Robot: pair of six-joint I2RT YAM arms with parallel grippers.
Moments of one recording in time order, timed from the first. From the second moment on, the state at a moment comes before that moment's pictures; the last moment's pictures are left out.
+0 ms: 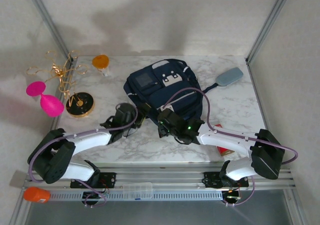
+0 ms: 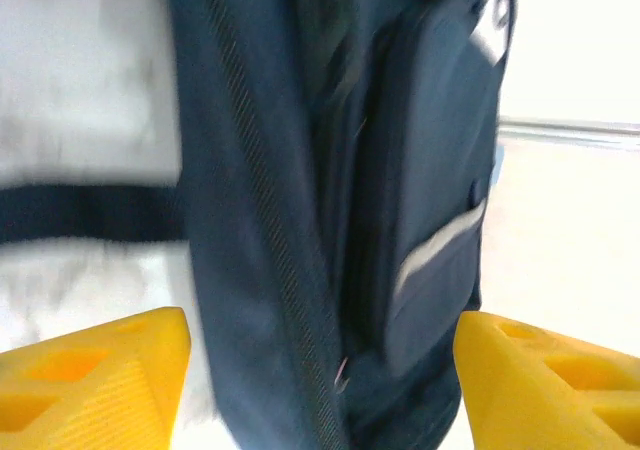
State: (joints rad) left arm -0.63 1.37 0.50 0.33 0.03 -1.48; right arm 1.08 1.39 0.92 -0.39 0.24 0.60
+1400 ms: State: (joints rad) left arm -0.39 1.54 0.88 -0.04 0.09 -1.18; right arm 0.95 1.19 0.77 -0.35 0.14 0.48
